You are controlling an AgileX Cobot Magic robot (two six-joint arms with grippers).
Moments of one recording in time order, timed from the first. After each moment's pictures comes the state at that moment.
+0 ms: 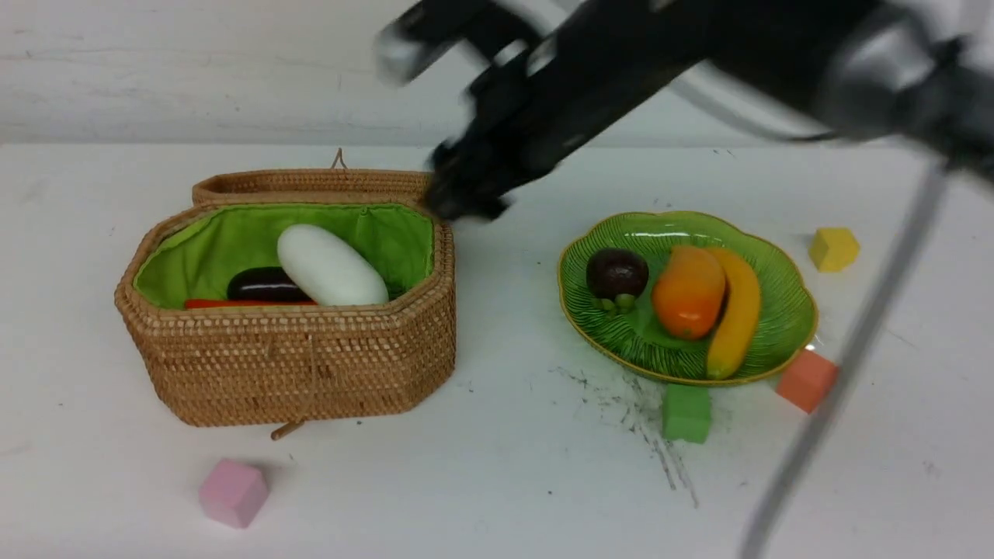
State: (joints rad) right arm 0.57 1.91 -1.97 0.27 0.92 -0.52; left arm -0.03 -0.01 0.03 0.15 0.40 -0.30
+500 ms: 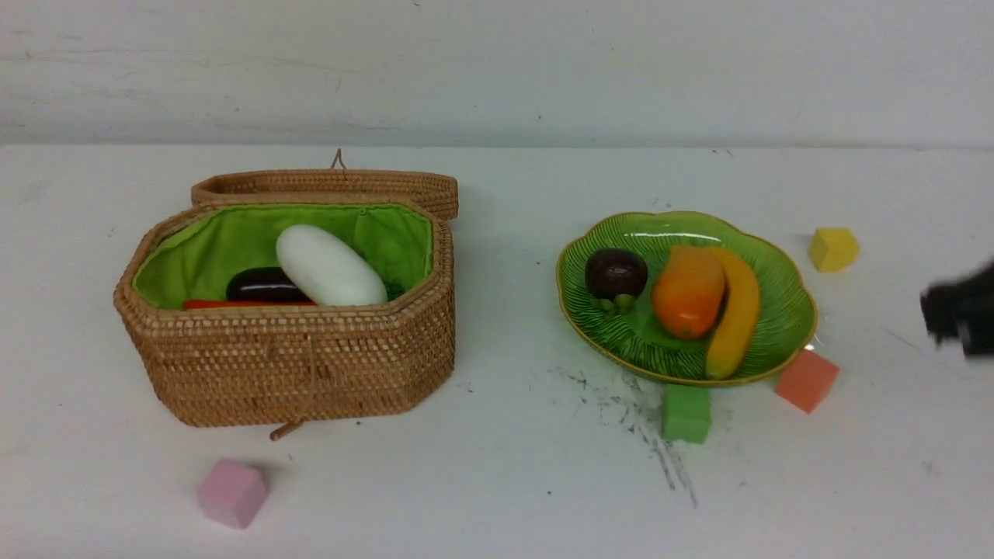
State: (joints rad) right arm 0.20 0.95 -0.92 0.30 0.84 -0.25; left arm -0.03 -0.01 0.03 0.15 0.40 -0.30
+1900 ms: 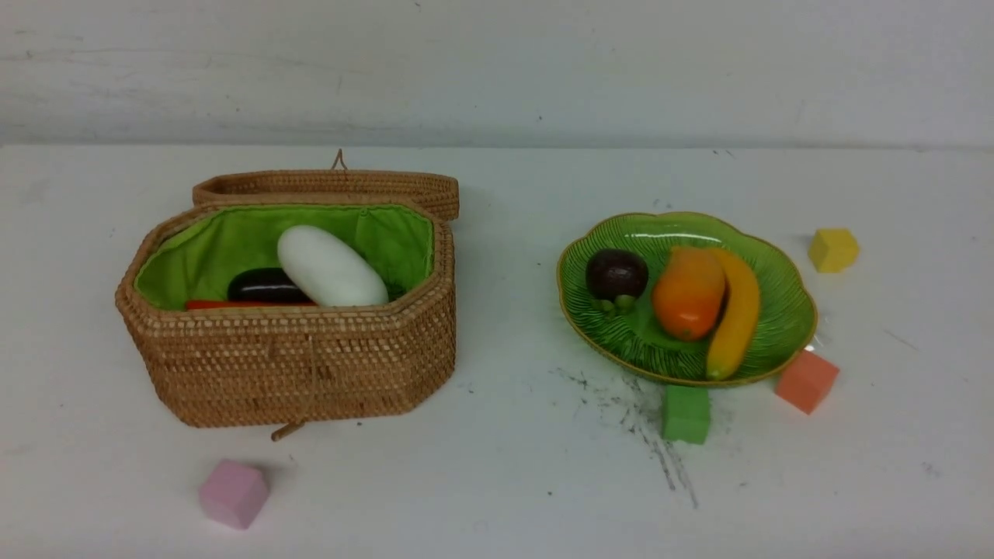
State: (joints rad) right arm -0.09 -0.01 -0.01 0.07 0.46 0.00; left arm -0.03 -0.01 0.03 0.15 0.40 -0.30
